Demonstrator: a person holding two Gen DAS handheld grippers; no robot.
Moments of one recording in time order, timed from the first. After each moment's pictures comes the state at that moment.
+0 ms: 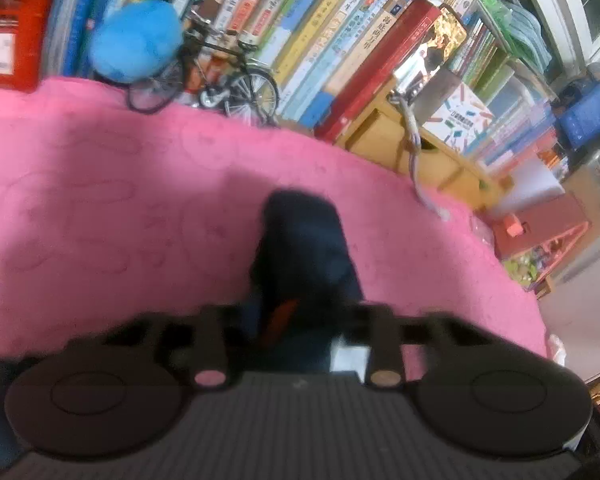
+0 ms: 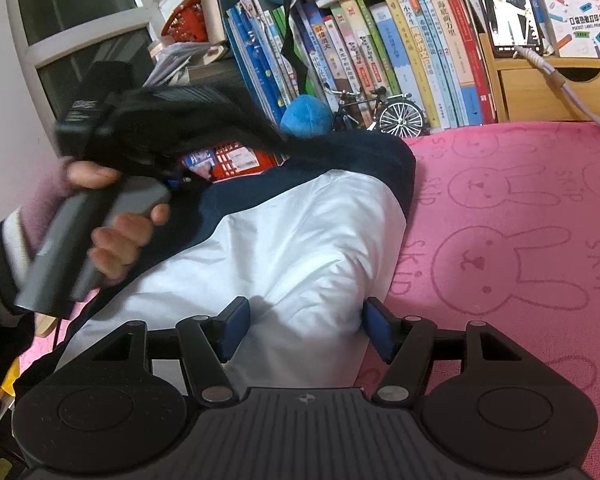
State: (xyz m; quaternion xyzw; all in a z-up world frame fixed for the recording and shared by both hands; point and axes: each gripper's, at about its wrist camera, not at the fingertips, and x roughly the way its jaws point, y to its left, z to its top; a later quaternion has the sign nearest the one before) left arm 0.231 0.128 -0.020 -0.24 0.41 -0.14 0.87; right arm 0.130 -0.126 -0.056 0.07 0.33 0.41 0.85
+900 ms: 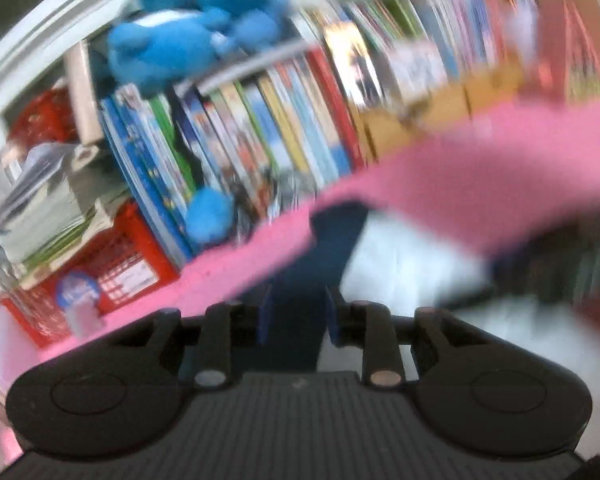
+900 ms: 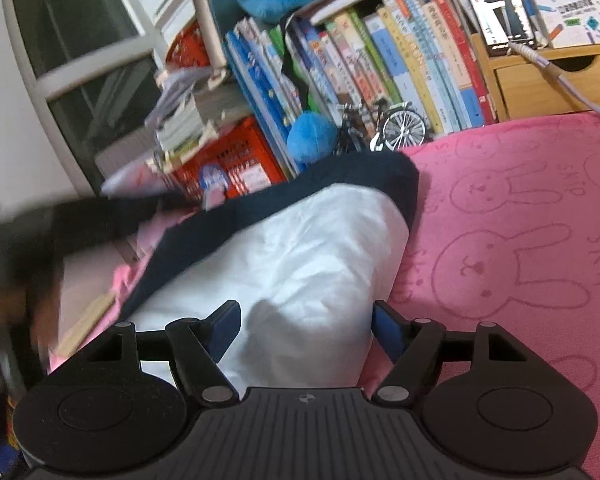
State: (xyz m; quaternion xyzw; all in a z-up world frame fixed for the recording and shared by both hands) left arm 0.071 -0.016 -0.015 0.23 0.27 0.04 0.94; right arm 0.140 -0.148 -0.052 0.14 0.32 0.43 0.83
